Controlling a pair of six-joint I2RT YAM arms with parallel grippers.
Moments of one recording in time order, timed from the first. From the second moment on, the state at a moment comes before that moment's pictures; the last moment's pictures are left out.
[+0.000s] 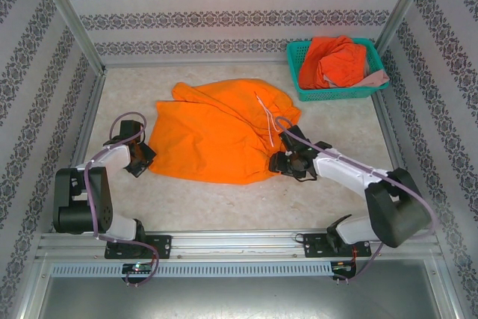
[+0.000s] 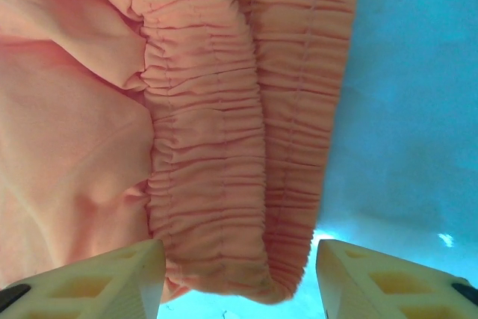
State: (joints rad) left arm 0.11 1.45 0.69 -0.48 0.01 -0.80; right arm 0.51 1.41 0.73 -0.51 -0.09 0.71
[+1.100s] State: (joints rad) left arm 0.14 1.42 1.50 -0.65 -0.05 -0.70; right arm 0.31 1.54 1.49 -0.54 -0.17 0.46
